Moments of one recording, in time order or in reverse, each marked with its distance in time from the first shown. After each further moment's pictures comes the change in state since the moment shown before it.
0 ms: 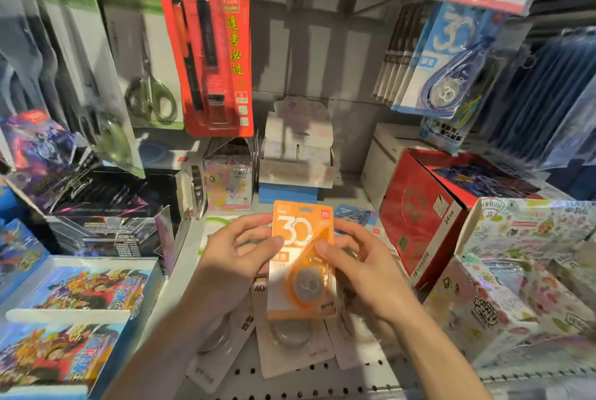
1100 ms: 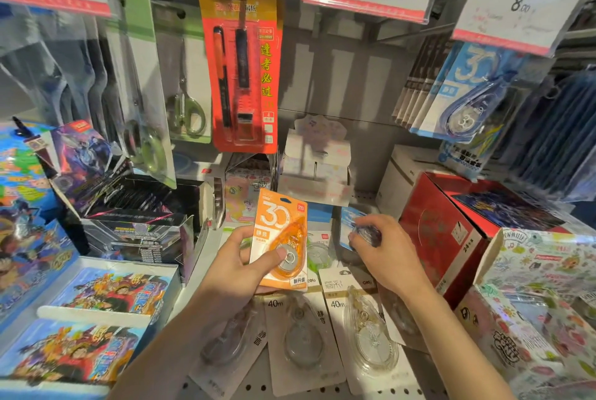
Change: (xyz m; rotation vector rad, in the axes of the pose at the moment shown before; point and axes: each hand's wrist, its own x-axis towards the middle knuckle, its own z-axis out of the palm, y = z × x) left_hand 0.014 -0.012 -0.017 -0.154 0.003 -0.121; right_hand 0.071 0.007 -0.029 -0.856 0.222 -0.200
